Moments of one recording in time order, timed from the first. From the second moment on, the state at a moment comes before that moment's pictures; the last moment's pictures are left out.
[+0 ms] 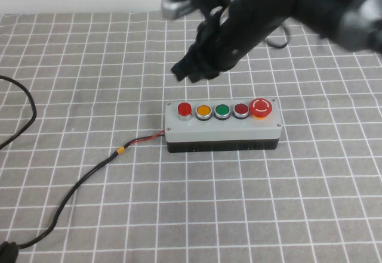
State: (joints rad) right arm 0.61 2.01 -1.97 0.20 1.01 -0.14; left arm -0.13 -0.01 0.03 -0.07 0.39 0.12
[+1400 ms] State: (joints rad) right arm 0.64 0.76 -0.82 0.05 0.83 0.04; left arm -0.13 -0.01 0.03 -0.07 0.39 0.12
